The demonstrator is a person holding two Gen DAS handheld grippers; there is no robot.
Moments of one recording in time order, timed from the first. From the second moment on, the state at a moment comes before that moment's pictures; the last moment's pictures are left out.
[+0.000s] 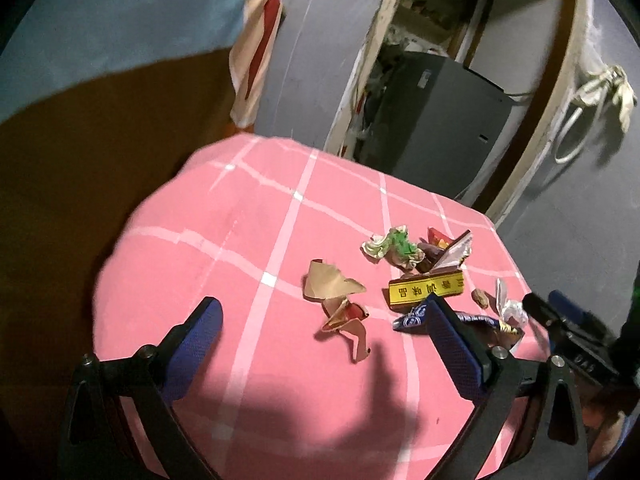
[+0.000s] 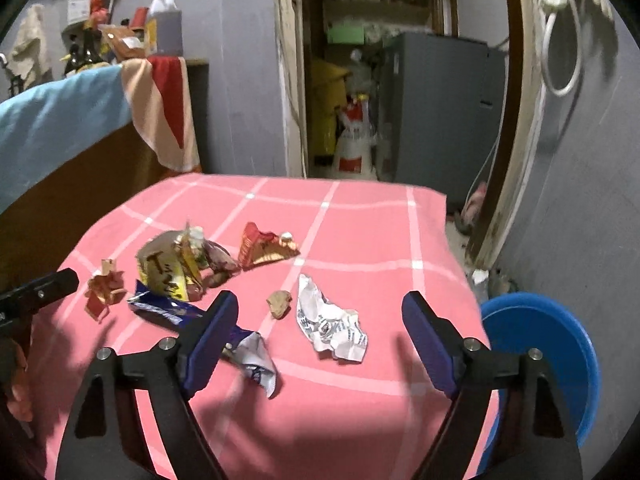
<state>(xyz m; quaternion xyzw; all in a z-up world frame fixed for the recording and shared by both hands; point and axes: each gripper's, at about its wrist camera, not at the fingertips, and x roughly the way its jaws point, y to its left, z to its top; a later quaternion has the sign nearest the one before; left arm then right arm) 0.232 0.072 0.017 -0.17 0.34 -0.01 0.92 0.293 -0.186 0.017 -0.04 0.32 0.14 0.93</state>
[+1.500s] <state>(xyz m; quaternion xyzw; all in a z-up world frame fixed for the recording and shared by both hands) 0.186 -0.018 0.080 -0.13 0.17 -0.10 0.97 0.208 -0.235 0.065 0.00 0.12 0.18 0.98</state>
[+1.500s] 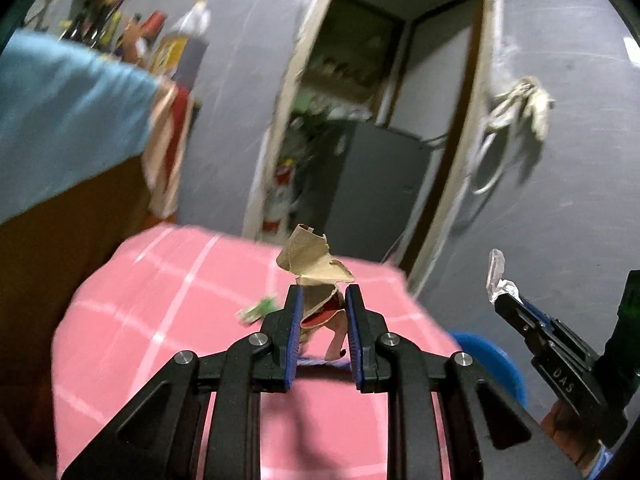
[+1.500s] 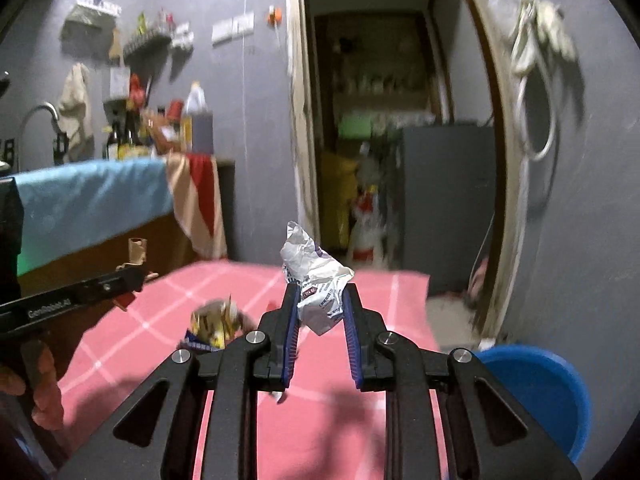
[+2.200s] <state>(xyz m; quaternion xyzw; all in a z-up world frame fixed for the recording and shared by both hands) 0.187 -0.163 0.110 -0.09 0.10 -0.26 0.96 0.147 -0.330 0.089 0.00 0.01 0.05 1.00</state>
